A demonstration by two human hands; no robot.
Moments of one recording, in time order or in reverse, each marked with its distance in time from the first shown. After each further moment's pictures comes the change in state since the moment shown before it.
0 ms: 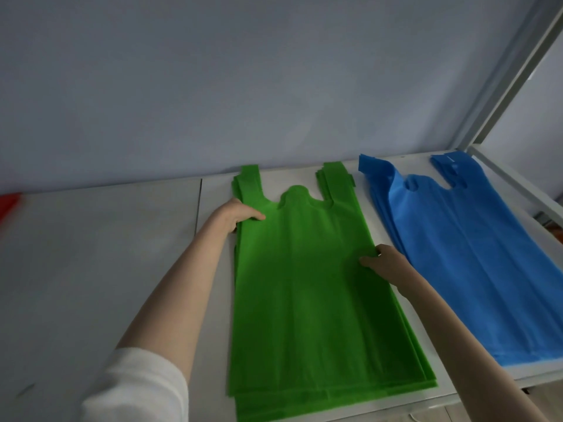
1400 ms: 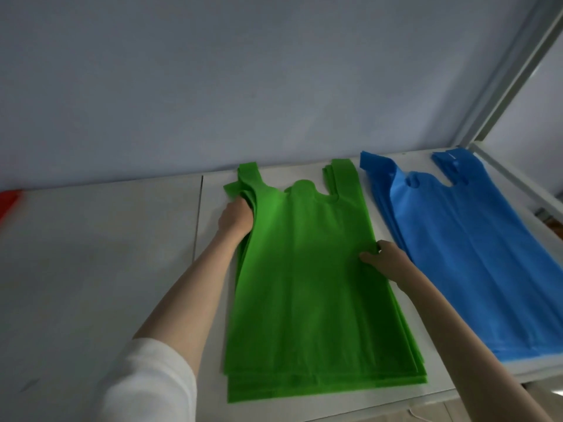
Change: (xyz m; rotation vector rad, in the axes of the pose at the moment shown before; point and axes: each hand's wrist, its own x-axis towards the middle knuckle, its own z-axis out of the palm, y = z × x) left_hand 0.006 -0.022 0.013 0.637 0.356 0.265; right_hand 0.005 0.000 0.003 -0.019 0.029 -0.005
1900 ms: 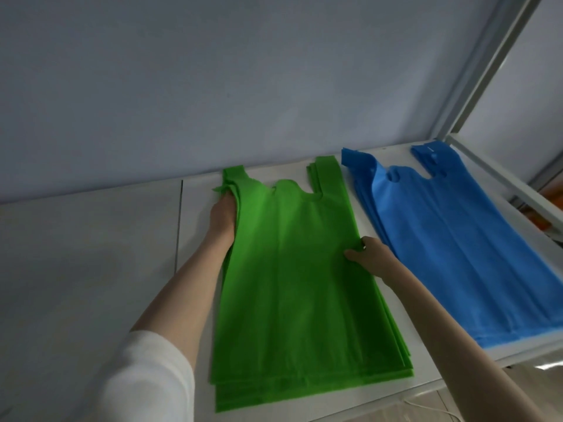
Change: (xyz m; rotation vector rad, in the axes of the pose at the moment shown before) left_hand 0.017 0.009 0.013 -0.325 0.078 0.054; right_hand 0.002 0.002 -0.002 -0.006 -0.017 0.012
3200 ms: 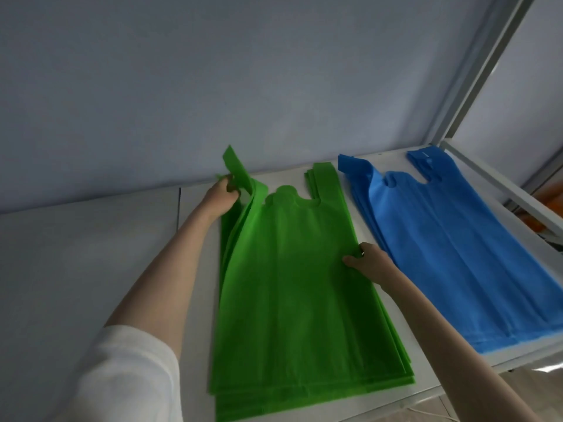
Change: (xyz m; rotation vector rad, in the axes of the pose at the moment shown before) left_hand 0.046 0.007 -0.023 -0.014 -0.202 0.042; right_hand 0.001 0.002 0.002 -0.027 0.018 -0.016
